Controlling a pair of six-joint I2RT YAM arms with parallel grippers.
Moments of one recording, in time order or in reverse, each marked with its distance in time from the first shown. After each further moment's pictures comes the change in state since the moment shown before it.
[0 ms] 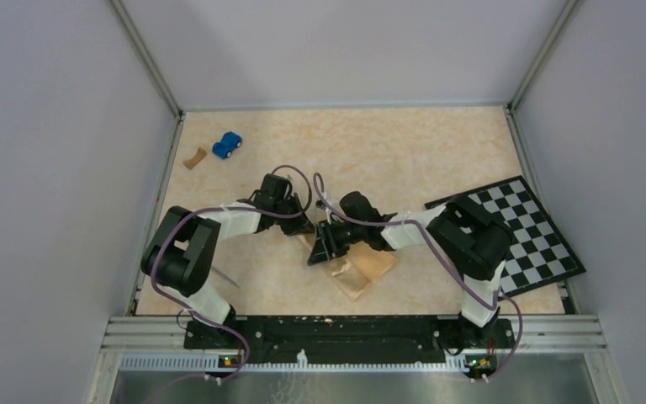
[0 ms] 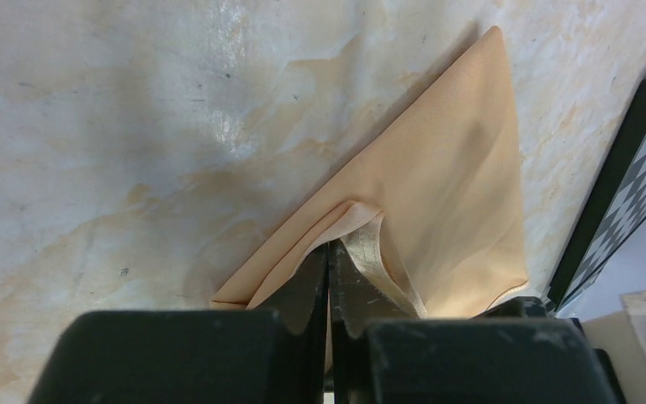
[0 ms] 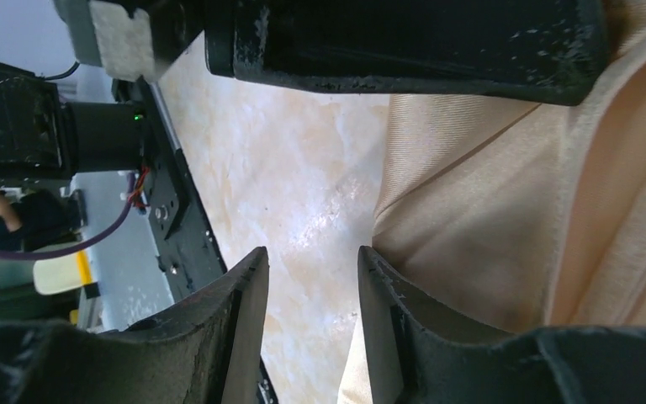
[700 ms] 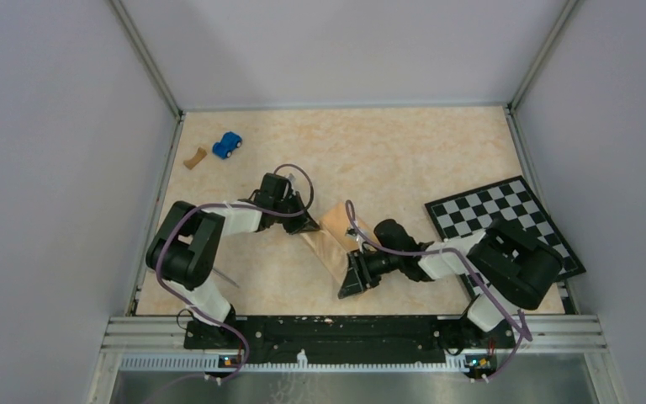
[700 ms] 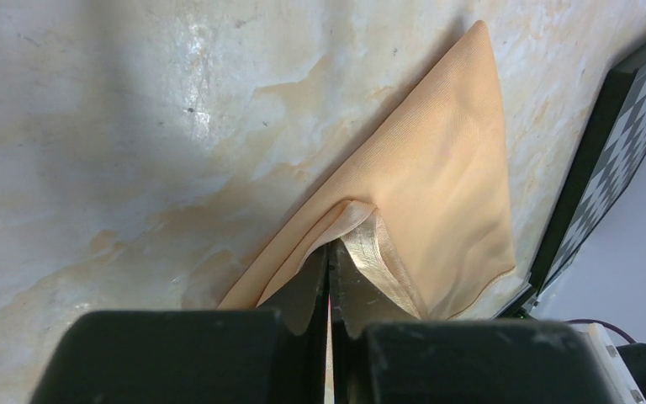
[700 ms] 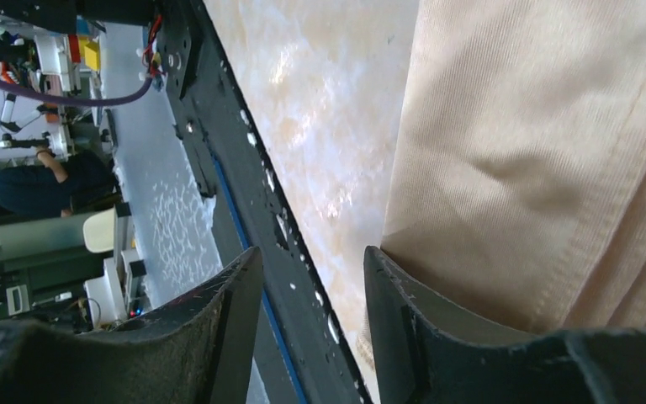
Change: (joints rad) left arm 0.018 0.049 0.000 0.076 0.077 0.003; right arm -0.004 -0.270 -0.417 0.114 -0.110 0.058
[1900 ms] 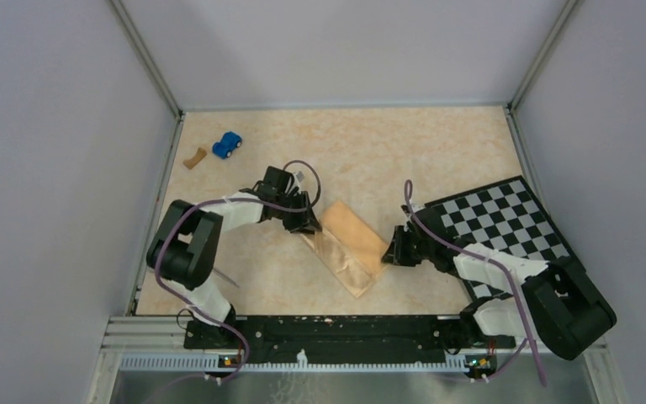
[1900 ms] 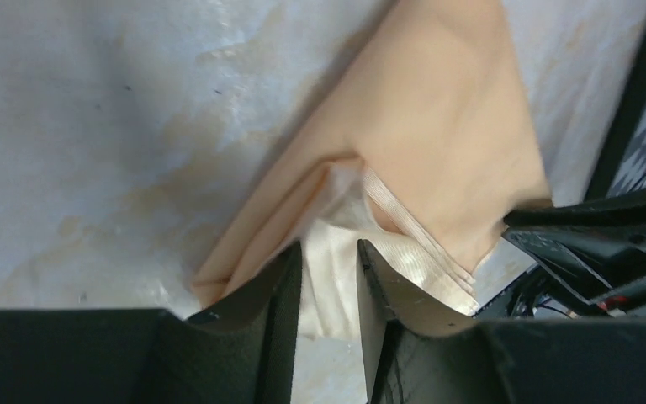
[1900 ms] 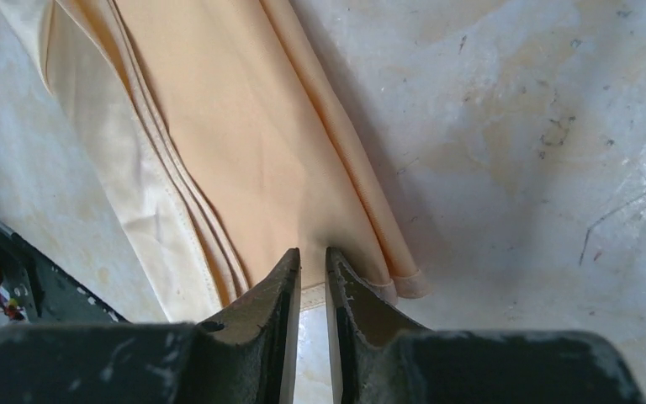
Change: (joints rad) left arm -0.010 -0.040 0.111 -0.229 0.066 0.191; right arm -0.286 -0.357 -0.060 -0.454 0.475 -0.028
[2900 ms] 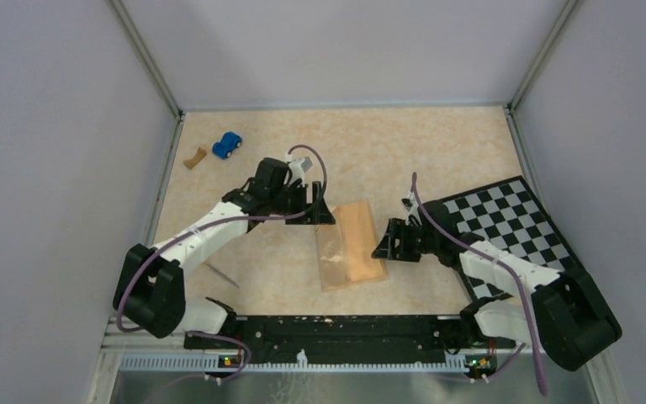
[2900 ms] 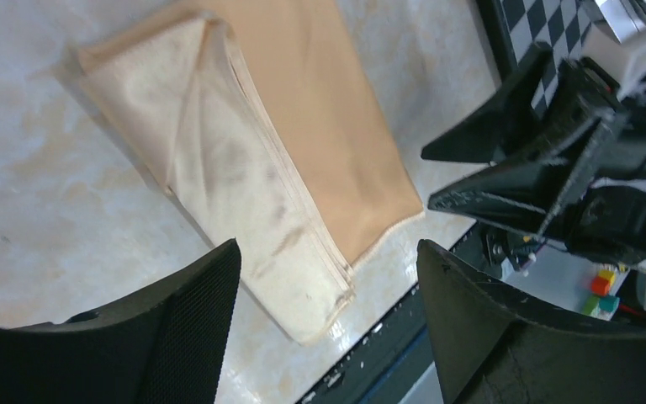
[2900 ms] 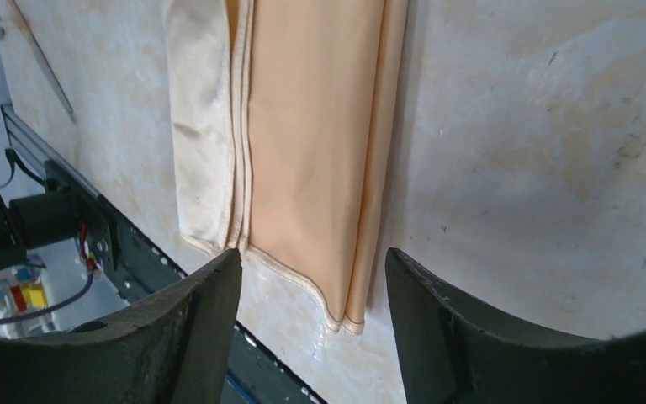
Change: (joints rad) left arm -0.082 -0.247 0.068 -0.111 0.008 0.123; right arm -0.042 -0.114 0.040 -0.053 -0.119 0.019
